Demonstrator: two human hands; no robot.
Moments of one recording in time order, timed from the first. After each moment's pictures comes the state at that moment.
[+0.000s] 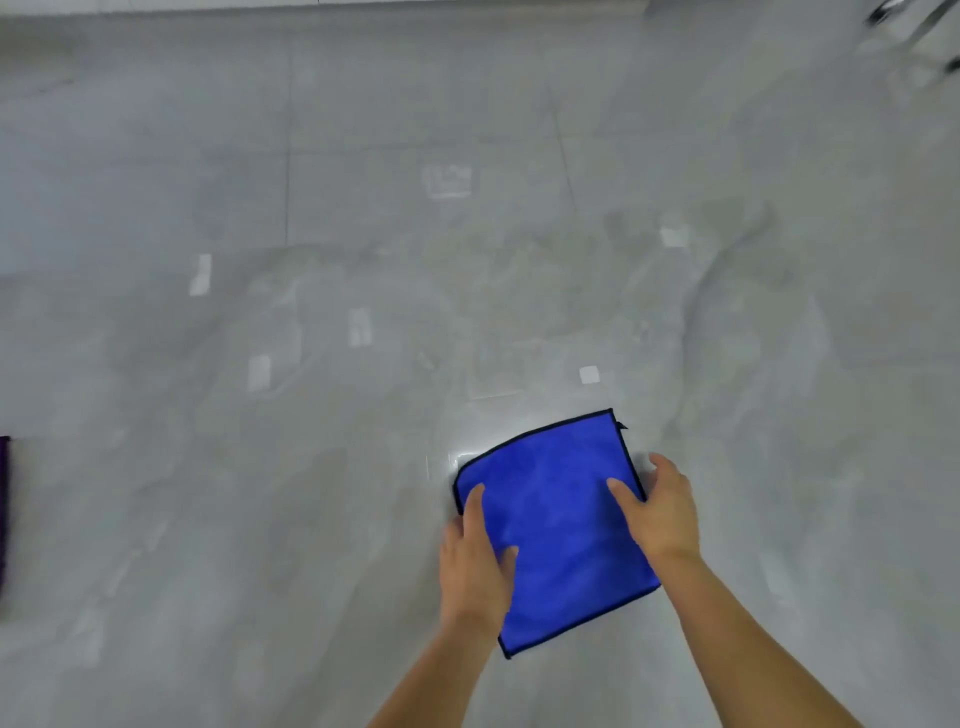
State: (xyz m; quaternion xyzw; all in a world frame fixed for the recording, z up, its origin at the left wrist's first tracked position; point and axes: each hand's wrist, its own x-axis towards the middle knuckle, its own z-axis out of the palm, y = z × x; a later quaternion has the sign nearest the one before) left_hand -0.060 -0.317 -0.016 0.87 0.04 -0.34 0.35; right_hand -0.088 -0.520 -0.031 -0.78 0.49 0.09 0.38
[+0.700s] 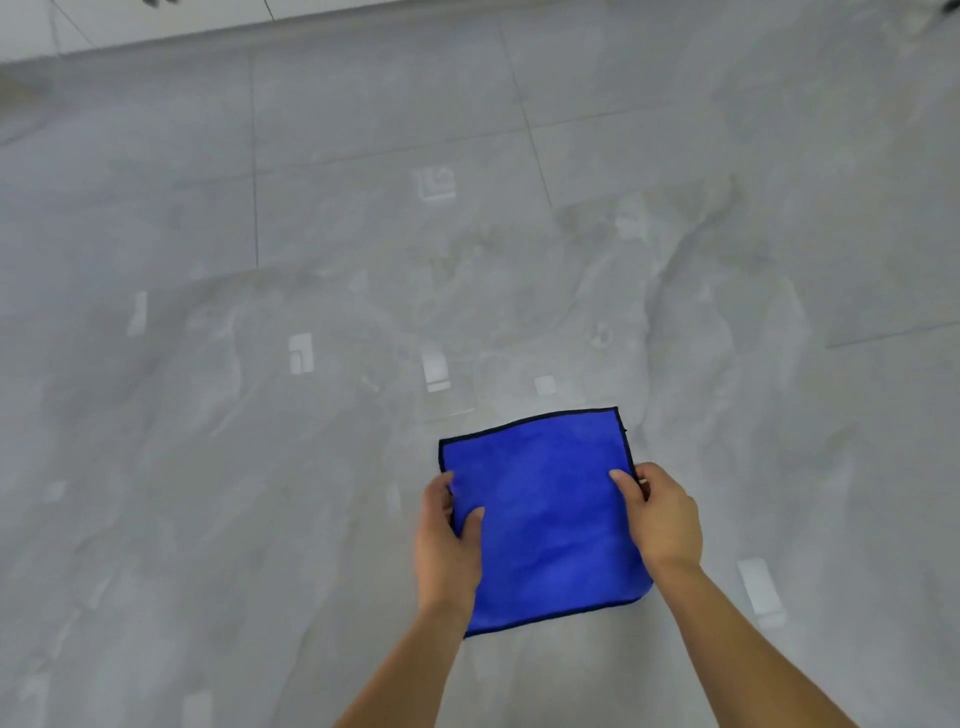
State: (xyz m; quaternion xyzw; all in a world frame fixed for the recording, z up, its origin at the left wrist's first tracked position) left_hand -0.033 -0.366 -0.042 0.83 0.14 -0.25 0.48; right_hand -0.097 -0.572 -0.063 -0.81 0.46 0.05 0.35
